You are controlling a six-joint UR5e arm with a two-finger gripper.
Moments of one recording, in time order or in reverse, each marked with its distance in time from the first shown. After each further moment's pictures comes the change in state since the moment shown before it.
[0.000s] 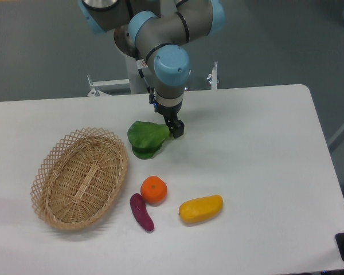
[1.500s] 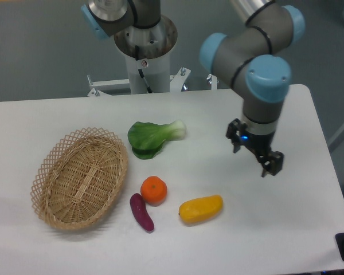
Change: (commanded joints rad) arm 0.187 -0.359 0.568 -0.021 0.002 -0.023
